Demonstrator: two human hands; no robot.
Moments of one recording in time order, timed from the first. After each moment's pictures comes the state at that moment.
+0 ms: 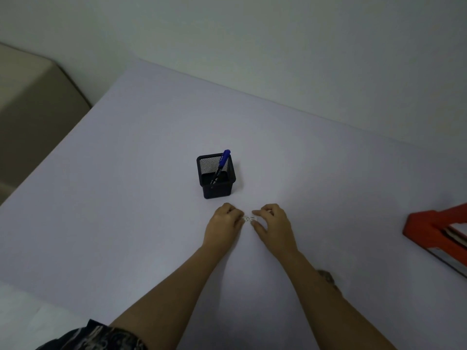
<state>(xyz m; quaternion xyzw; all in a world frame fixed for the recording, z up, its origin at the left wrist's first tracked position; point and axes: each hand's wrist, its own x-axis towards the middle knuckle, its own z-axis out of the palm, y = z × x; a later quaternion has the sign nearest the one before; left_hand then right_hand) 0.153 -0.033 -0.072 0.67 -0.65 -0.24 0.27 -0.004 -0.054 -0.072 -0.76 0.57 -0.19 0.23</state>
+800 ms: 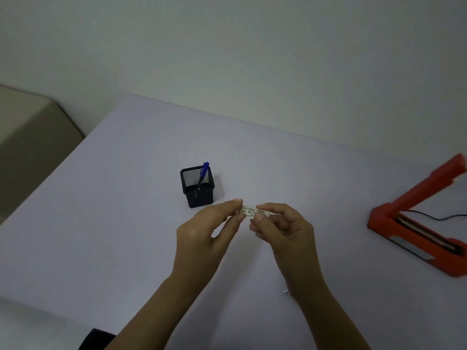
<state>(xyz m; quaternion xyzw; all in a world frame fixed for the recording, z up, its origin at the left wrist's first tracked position) 0.132 0.044 0.124 0.54 -0.66 -0.11 0.51 -0.010 0.032 0.149 -0.49 0.50 -0.49 0.52</state>
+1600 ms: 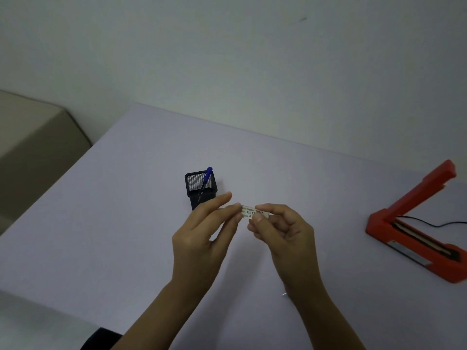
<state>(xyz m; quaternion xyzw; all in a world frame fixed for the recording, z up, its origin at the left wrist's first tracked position) 0.130 0.062 0.146 0.54 -0.64 -0.04 0.54 -0.002 0.048 0.169 -0.52 0.48 -0.51 0.49</state>
